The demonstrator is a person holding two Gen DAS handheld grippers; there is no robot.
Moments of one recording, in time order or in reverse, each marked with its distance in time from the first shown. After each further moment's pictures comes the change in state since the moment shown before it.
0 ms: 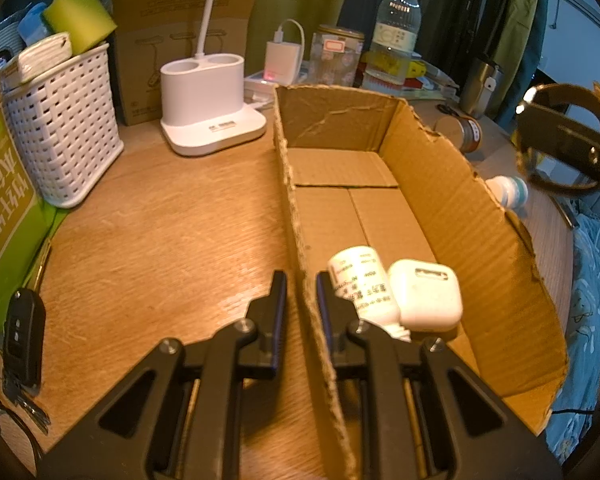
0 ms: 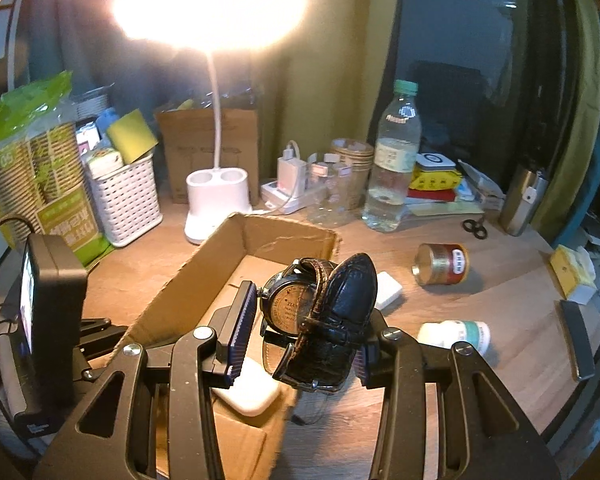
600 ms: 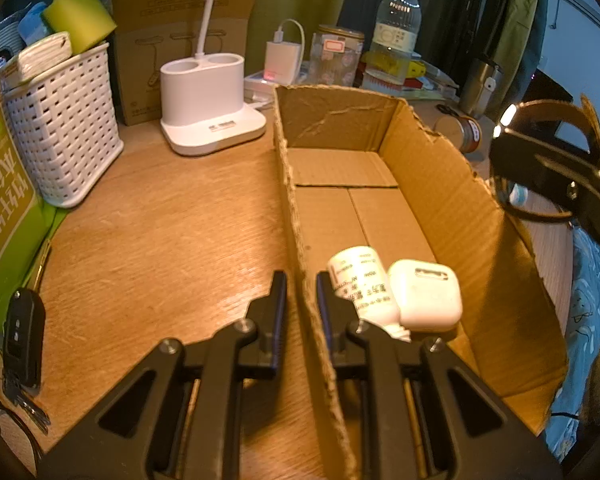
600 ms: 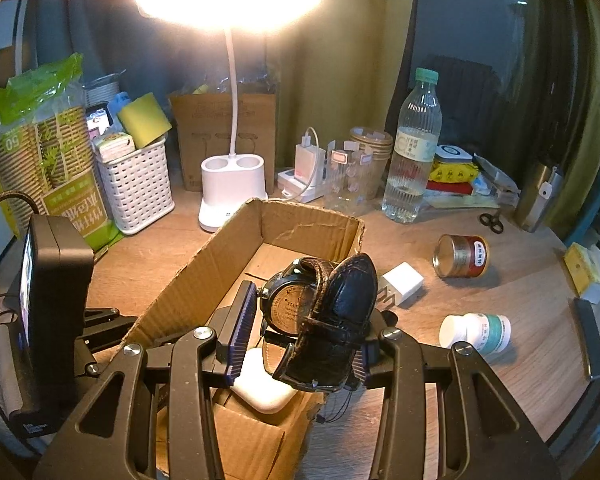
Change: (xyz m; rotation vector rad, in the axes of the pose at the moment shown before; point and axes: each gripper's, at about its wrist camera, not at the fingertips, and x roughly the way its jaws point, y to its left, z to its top) left arm 0.000 0.000 0.000 0.000 0.000 0.000; right arm 0.011 0.009 -0.006 -0.010 0.027 0.034
